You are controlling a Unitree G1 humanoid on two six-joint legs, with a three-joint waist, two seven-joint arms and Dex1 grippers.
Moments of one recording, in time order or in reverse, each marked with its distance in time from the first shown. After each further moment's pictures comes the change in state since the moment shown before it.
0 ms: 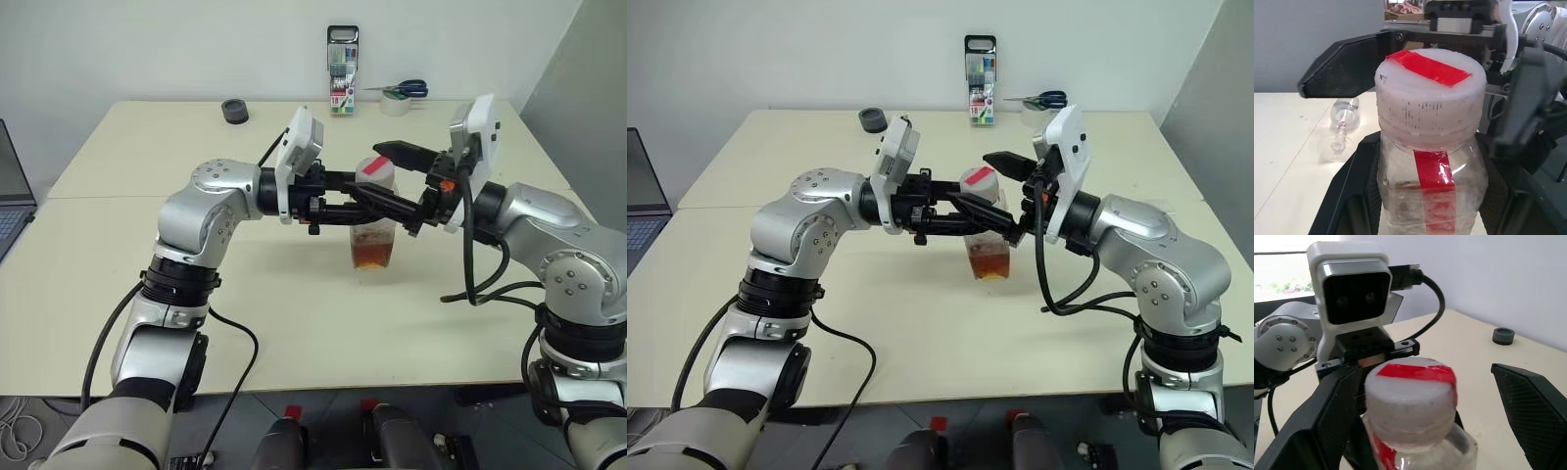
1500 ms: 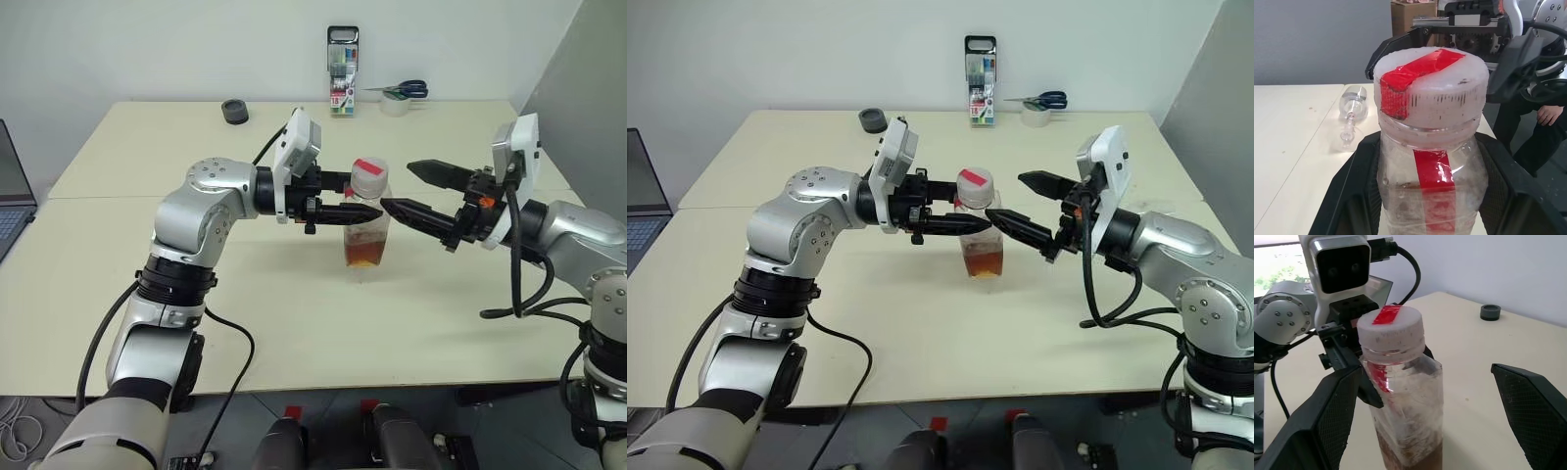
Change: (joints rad) left arm 0.000 0.018 -0.006 0.009 0.031 -0.019 -0.001; right arm 0.129 -0.180 -0.097 -0.041 0.172 0.022 0.011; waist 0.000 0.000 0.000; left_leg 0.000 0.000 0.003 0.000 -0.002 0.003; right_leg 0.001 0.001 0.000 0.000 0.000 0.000
